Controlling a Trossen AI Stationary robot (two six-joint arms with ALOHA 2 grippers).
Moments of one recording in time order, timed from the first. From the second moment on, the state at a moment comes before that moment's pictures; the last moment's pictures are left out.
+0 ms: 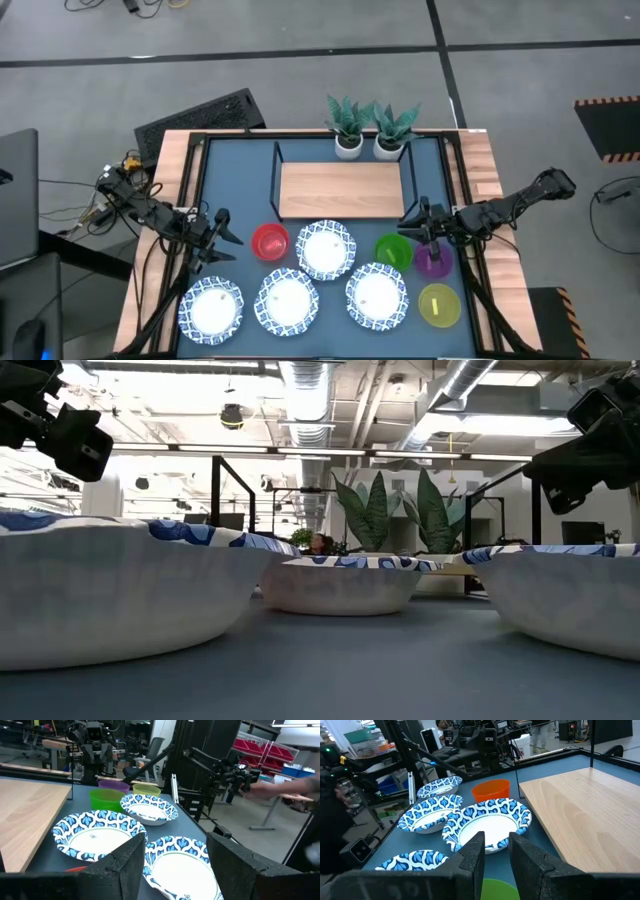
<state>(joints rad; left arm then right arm) -0.58 0.01 0.02 0.04 -0.27 -0.23 0.39 0.21 0.01 0.08 0.37 0.31</state>
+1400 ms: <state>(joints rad) -0.58 0.01 0.02 0.17 -0.62 -0.88 0.56 0.21 0.08 0.59 0.43 0.98</state>
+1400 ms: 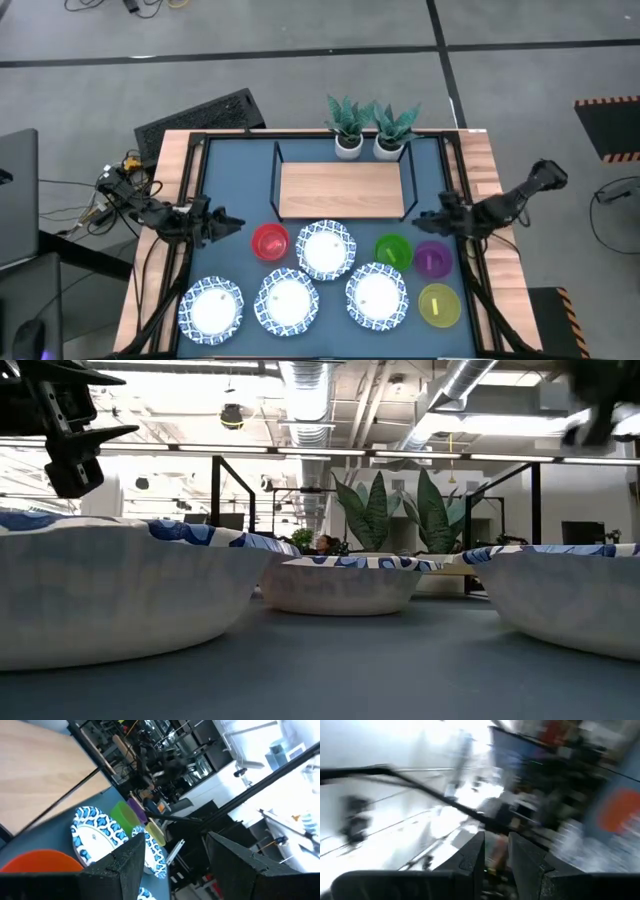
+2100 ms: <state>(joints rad) -0.58 0.01 0.02 0.48 -0.72 -0.92 0.69 0.61 0.98 0.38 0.43 -0.15</state>
